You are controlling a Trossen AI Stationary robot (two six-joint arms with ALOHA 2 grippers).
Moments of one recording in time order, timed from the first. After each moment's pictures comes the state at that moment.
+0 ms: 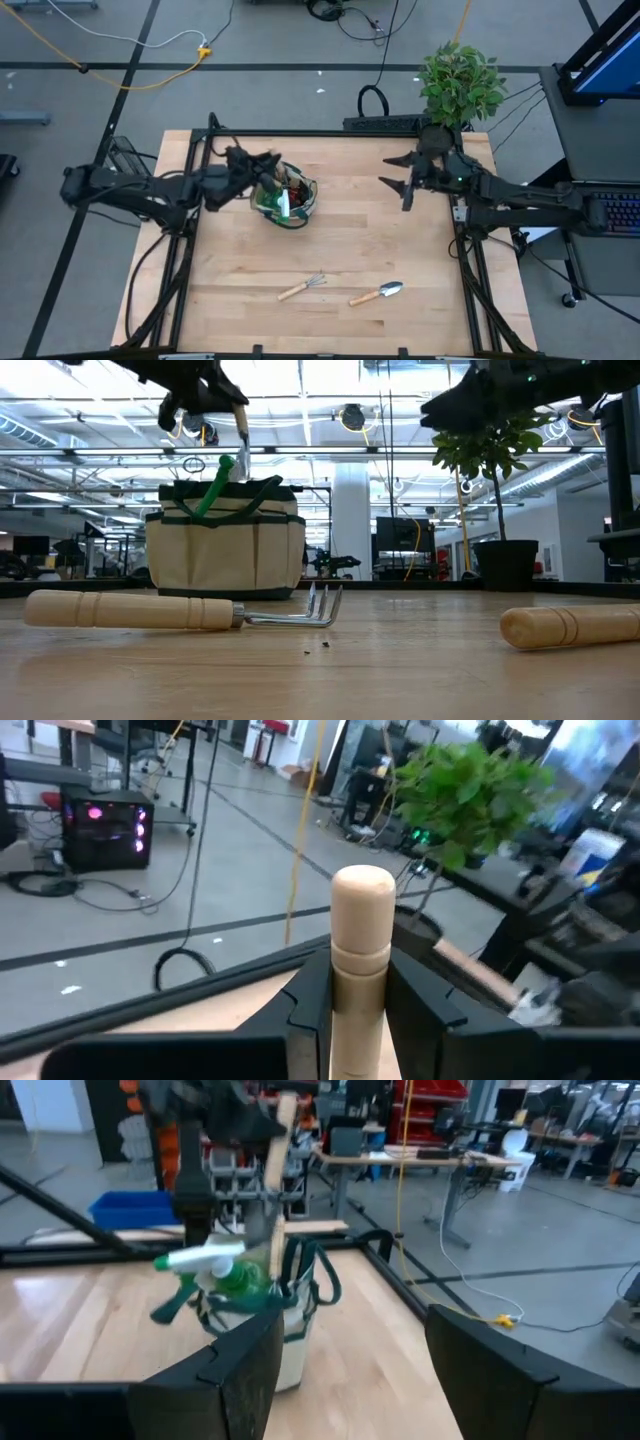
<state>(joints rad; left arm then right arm) 0.00 1.02 0.70 0.21 -0.75 -0.42 -0.28 0.74 0.52 0.14 0.00 -0.06</state>
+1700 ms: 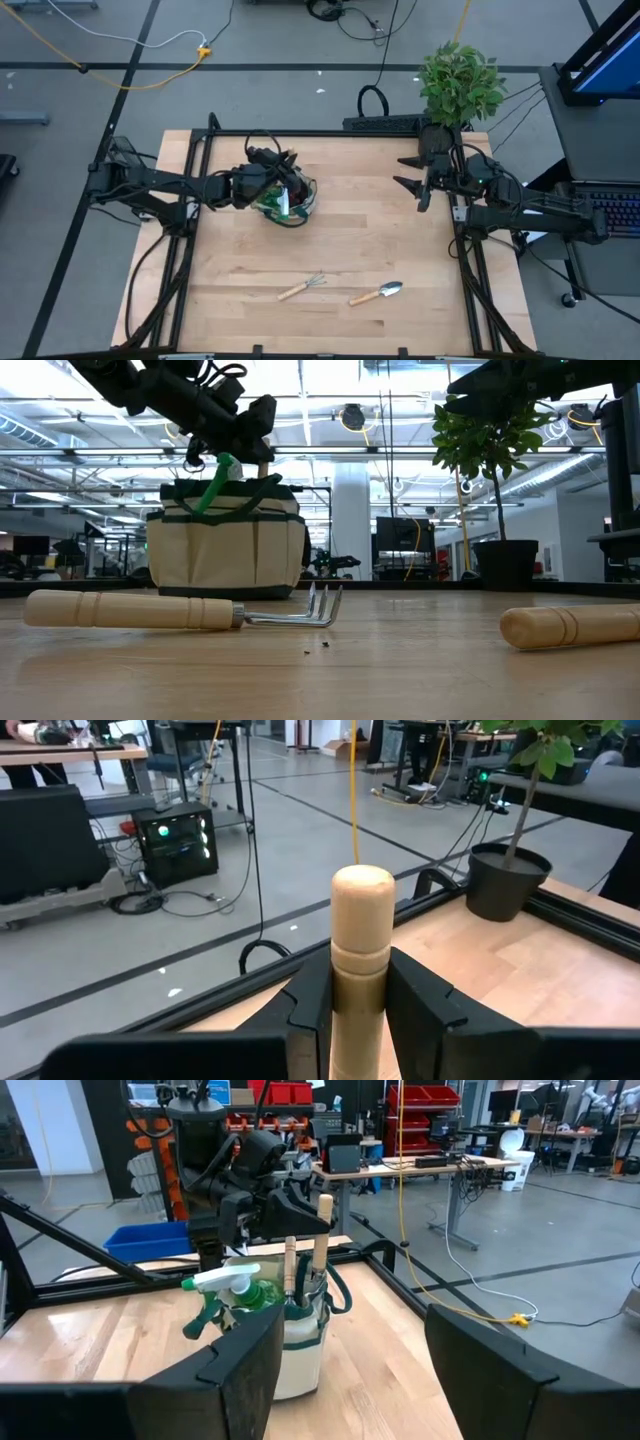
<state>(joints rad) 0.11 1.33 0.70 0.39 -0.75 -0.25 -0.28 0.55 0.52 -0.01 0.00 0.03</state>
